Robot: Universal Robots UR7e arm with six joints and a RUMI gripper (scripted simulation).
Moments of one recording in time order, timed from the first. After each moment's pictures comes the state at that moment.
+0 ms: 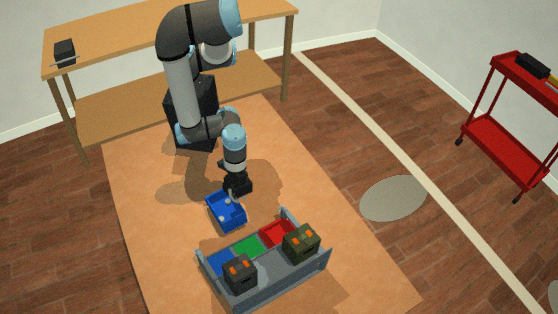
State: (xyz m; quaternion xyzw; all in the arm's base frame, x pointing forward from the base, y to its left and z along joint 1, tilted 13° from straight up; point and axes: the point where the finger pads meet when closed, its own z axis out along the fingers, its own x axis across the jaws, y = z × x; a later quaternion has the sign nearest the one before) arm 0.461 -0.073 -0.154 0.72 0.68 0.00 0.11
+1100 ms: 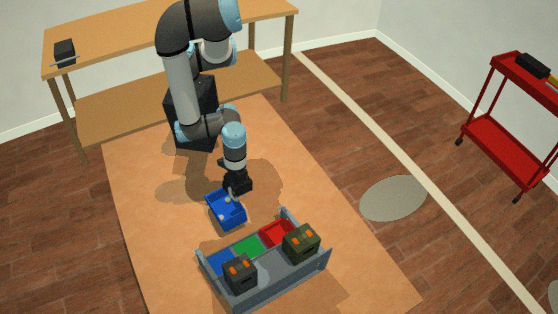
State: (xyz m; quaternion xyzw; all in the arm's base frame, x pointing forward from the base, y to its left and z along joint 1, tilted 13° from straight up) arm 0.459 -0.072 -0.145 0.72 0.68 0.00 0.11
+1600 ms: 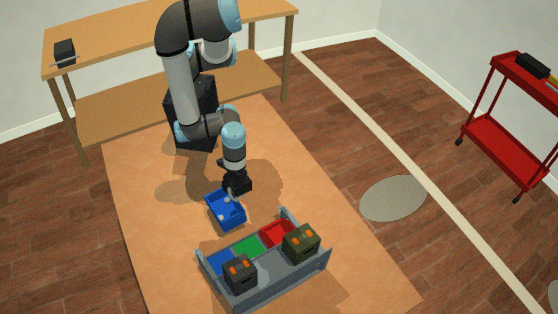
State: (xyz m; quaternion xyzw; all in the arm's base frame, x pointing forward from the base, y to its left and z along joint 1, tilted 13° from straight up) arm 0.459 -0.074 -0.144 0.72 0.68 0.00 0.11
